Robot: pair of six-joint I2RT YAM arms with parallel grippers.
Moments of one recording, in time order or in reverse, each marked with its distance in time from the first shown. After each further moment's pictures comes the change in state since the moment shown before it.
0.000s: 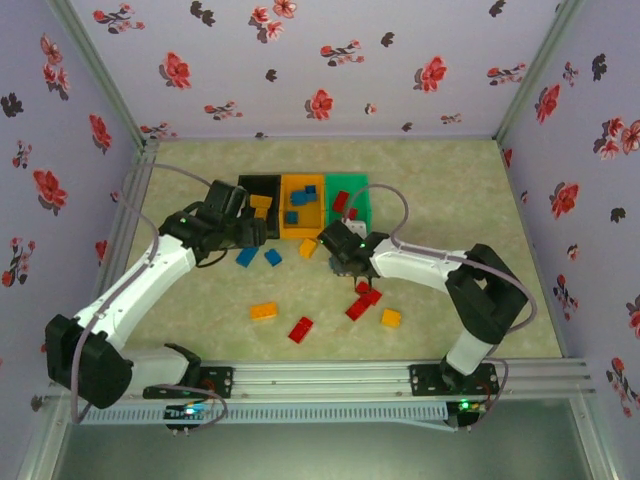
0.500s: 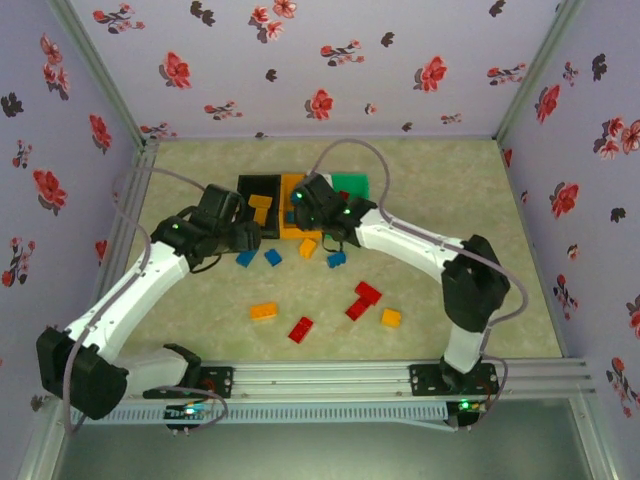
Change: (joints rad) left arm 0.000 -0.063 -0.016 -0.053 -0.030 0.000; right arm 0.001 0.140 0.432 0.097 -0.090 -0.156
